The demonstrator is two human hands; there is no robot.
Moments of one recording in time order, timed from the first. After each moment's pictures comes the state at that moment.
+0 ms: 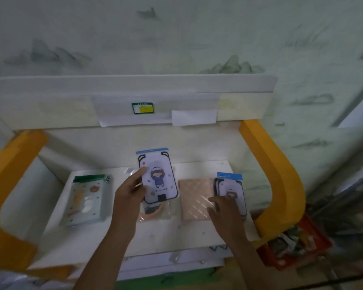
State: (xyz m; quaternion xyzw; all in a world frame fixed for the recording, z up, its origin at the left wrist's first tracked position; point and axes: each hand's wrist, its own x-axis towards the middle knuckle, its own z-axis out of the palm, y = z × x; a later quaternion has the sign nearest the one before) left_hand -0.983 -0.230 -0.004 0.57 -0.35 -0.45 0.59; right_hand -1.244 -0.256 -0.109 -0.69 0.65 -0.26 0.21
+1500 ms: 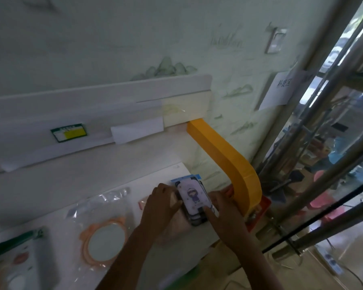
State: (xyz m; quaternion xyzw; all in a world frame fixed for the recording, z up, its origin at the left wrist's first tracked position) left_hand -1.100 -0.346 -0.094 0.47 -0.82 -0.24 0.23; right_hand -1.290 -0.233 -0.065 -0.59 0.74 -0.30 0.15
